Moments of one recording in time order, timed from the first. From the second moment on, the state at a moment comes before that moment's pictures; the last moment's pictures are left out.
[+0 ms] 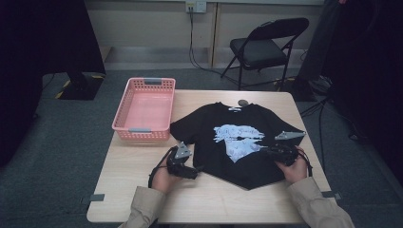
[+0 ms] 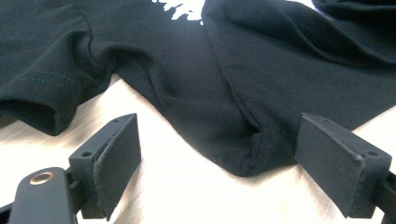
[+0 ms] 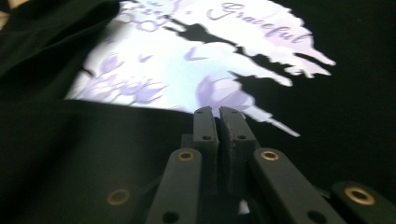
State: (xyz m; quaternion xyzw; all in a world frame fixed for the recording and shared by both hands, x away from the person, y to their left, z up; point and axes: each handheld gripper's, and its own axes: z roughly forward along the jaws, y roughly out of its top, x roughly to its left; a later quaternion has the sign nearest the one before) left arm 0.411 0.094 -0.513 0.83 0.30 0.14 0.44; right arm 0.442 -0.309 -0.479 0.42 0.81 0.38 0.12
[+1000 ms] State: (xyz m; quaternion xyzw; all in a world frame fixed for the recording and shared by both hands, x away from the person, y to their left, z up) left arm 0.411 0.094 -0.513 0.83 0.30 0.15 0.44; right arm 0.355 -0.328 -0.461 0.35 0.82 0.43 0.09
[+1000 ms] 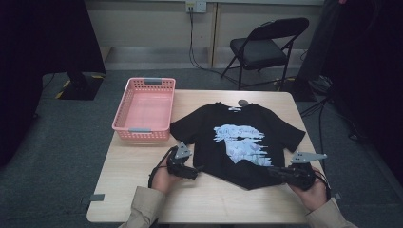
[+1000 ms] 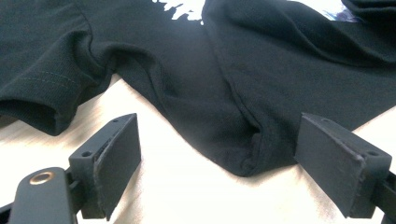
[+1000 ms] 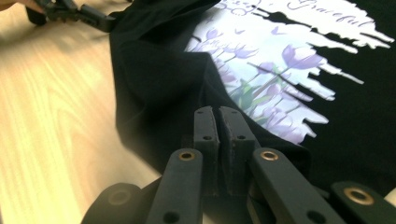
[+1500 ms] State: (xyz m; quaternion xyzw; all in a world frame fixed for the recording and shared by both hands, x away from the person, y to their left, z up) left arm 0.411 0.094 -0.513 0.83 0.30 0.15 0.44; right arm 0.322 -0.345 -0.462 0.35 0.83 0.44 0.08
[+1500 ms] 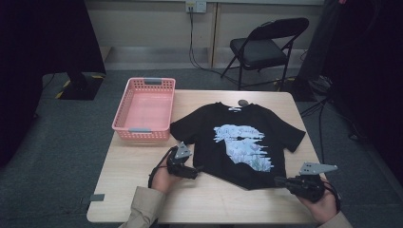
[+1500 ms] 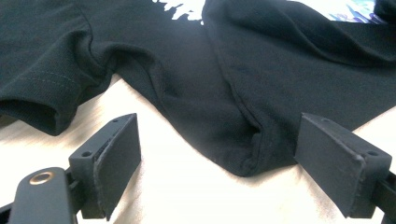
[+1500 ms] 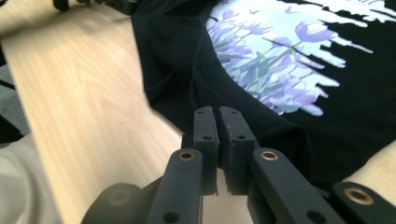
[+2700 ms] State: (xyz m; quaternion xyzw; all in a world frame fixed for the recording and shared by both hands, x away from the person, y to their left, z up) left arm 0.411 0.093 -0.513 0.83 0.31 0.15 0.44; right arm 0.265 -0.376 -0.466 0.33 0.83 0.44 0.05
